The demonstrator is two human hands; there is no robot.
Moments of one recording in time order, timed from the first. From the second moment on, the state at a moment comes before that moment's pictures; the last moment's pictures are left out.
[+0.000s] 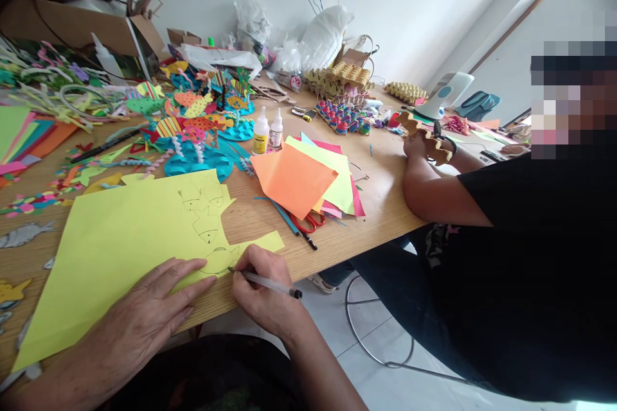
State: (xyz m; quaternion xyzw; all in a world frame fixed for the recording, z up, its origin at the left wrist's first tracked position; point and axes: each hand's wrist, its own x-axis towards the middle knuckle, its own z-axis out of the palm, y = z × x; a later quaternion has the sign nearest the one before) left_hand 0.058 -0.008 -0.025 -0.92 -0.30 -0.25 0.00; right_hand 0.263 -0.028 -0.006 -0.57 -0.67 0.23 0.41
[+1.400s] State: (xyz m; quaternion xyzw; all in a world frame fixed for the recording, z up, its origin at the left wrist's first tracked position) left_hand 0.062 -0.014 -0.029 -0.89 -0.35 -0.26 -0.11; right_hand 0.238 -0.015 -0.010 -0.59 -0.67 0.23 0.39
